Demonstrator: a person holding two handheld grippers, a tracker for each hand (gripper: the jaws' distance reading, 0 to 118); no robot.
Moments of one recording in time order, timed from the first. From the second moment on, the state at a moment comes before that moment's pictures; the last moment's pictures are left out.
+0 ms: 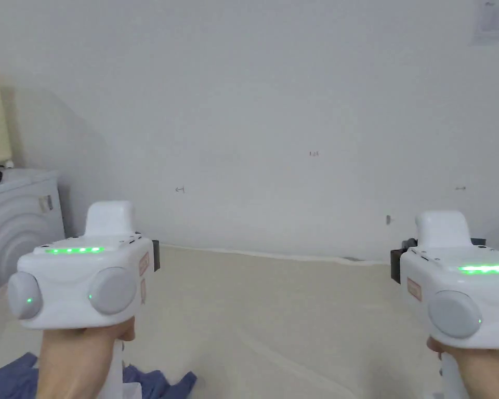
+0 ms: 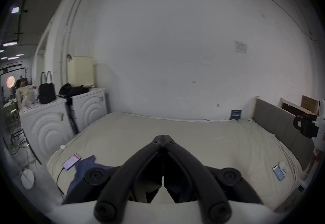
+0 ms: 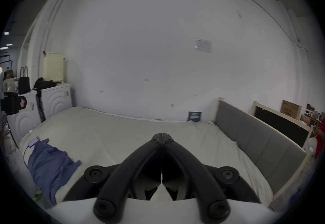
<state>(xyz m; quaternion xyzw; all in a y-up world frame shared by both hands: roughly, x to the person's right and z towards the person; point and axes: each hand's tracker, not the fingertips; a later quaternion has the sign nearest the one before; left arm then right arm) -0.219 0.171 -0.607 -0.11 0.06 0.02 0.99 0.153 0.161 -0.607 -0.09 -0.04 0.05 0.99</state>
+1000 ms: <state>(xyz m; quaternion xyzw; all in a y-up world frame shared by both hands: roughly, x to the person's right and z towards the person) -0.338 0.071 -0.605 -0.25 0.13 0.02 0.96 0.026 0.101 -0.659 -0.14 0.08 0.04 0.99</state>
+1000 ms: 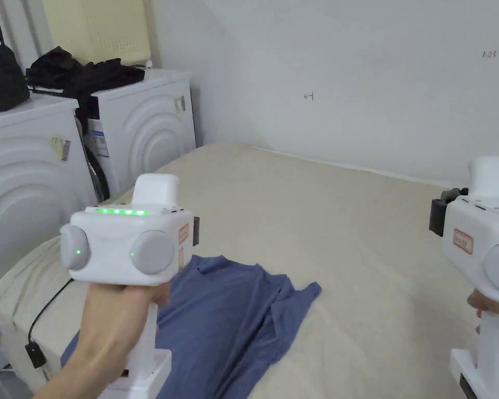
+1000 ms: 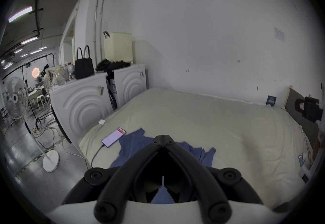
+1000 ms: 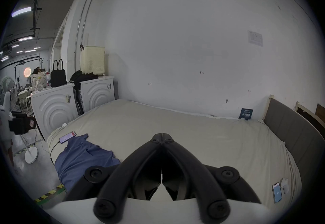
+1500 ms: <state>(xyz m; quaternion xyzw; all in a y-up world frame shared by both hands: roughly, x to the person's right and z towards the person) -0.324 -0.131 -0.669 -0.47 0.06 0.09 0.88 0.038 -0.017 -0.654 -0.26 0.08 0.05 0.96</state>
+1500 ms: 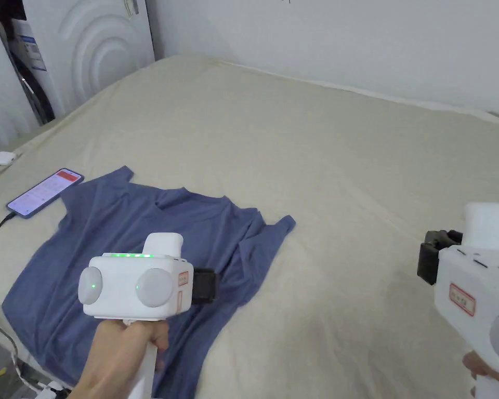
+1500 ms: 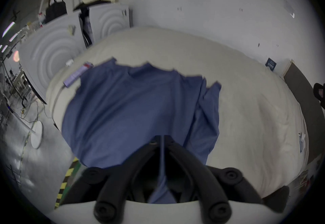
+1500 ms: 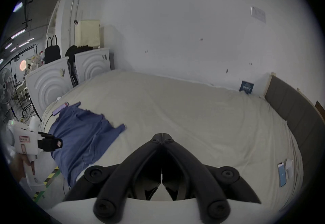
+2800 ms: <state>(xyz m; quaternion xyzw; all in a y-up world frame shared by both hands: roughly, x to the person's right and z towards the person) 0.090 -0.055 -0.801 -0.42 -0.21 0.01 0.88 0.290 -0.041 -0.489 -0.30 -0.09 -0.05 0.95</state>
